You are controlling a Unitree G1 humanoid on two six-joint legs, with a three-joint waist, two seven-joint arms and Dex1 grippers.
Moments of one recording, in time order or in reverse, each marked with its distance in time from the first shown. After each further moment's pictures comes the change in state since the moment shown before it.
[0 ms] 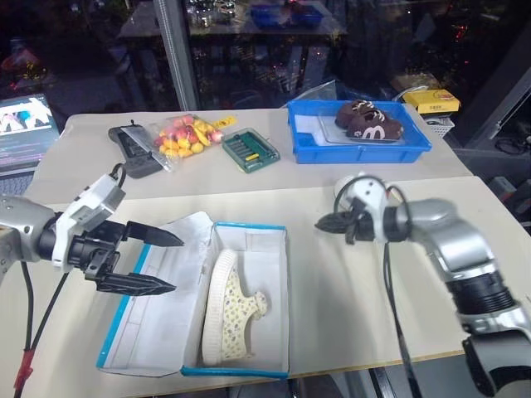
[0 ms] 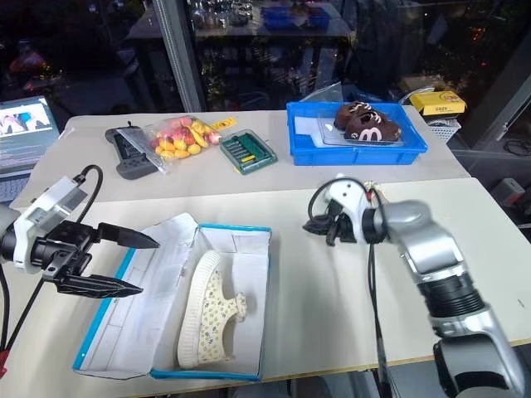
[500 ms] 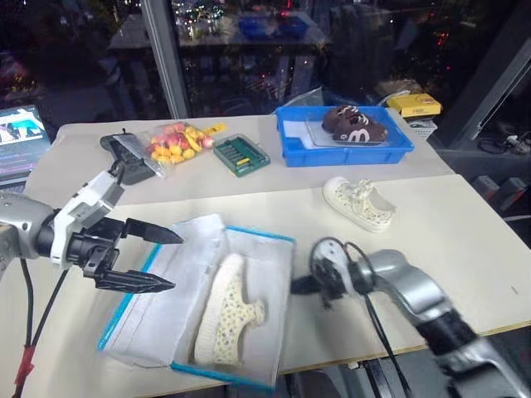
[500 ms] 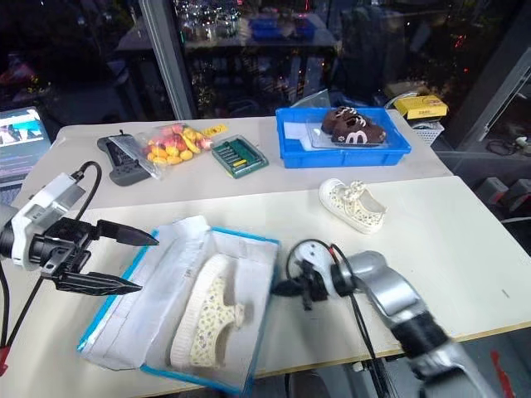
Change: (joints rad) left arm -0.017 0.004 -0.003 0.003 0.003 0.002 -0.007; right arm 0.179 0.254 0.205 0.205 -0.075 -0.181 -0.043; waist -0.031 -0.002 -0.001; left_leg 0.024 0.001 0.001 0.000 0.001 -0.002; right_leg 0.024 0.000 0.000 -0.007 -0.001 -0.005
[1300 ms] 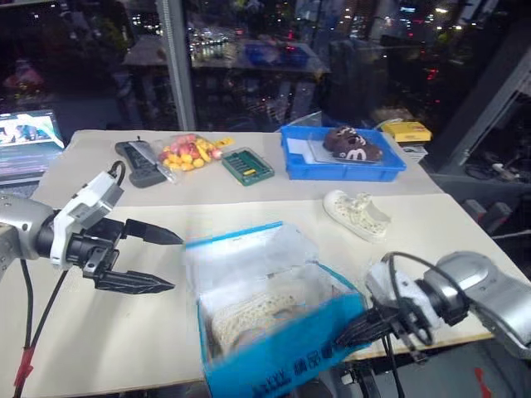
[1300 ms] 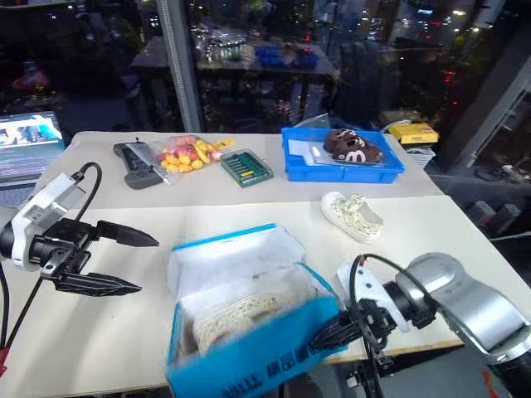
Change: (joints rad) left arm 0.000 -0.003 -0.003 0.010 0.003 -0.007 -0.011; right arm 0.386 -0.582 -0.063 -0.497 0.209 0.075 0.318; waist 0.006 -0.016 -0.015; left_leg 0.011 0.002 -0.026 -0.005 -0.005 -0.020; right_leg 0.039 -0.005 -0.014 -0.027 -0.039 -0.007
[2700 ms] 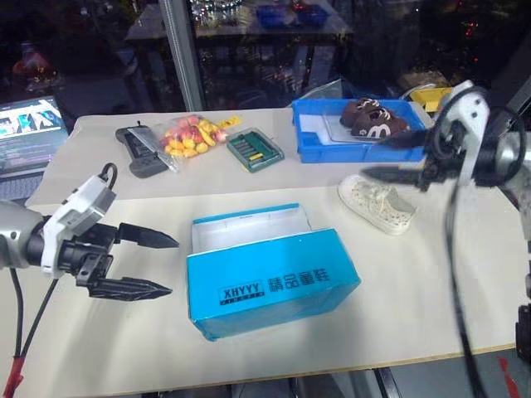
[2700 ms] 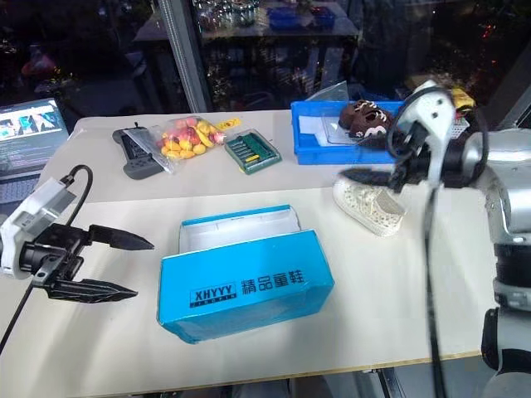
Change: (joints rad) left arm 0.093 0.011 0.094 -0.055 -0.030 0.024 0.036; right arm -0.622 0.115 -0.326 0.257 0.071 0.124 -0.127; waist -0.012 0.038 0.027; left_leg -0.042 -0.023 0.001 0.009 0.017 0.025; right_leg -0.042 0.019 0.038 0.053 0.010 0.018
